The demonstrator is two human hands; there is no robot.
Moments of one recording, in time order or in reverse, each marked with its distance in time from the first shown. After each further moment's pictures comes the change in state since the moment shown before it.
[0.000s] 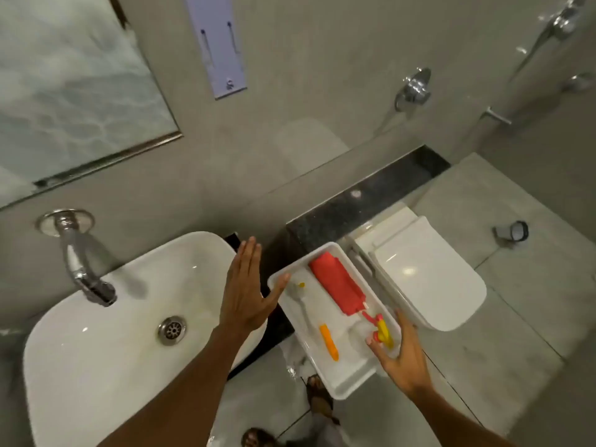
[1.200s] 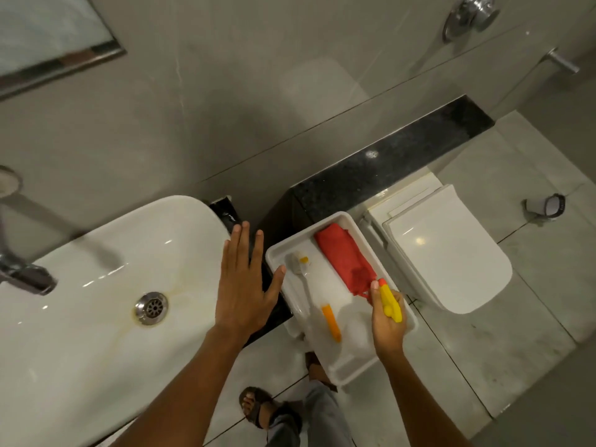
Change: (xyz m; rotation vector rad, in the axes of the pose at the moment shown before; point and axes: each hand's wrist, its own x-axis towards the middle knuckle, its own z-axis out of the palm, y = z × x) left_hand -0.009 -0.016 0.056 0.286 -0.073 -0.092; right_hand 0.073 -0.010 0.081 0.431 0.240 0.186
